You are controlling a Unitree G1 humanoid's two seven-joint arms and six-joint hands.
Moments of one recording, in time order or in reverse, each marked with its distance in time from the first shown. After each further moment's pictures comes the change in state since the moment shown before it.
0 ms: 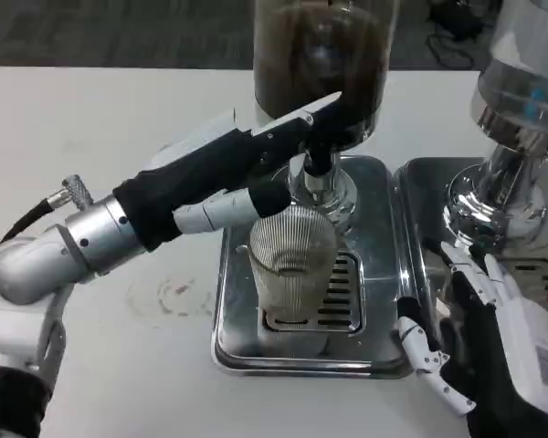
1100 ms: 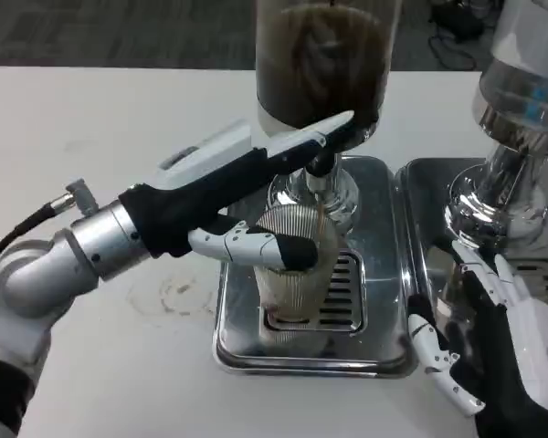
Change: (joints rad) left arm -0.042 0.080 -0.124 0.120 0.262 -0.299 0.313; right arm 0.019 -0.001 -0.013 -0.024 0.021 -0.001 0.000
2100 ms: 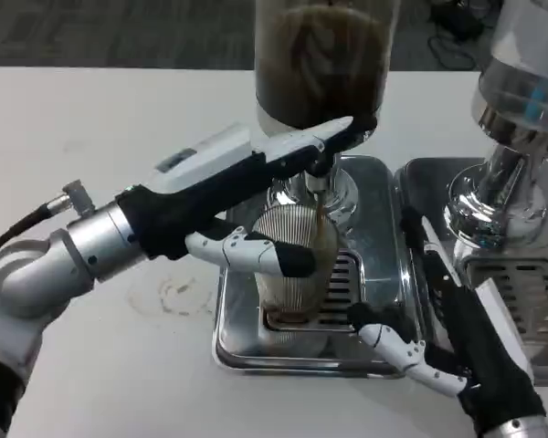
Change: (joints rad) left arm -0.006 0.032 -0.034 0.010 0.024 -0.024 0.053; right arm -0.165 -0.017 -0.046 0.241 0.510 -0.325 0.405
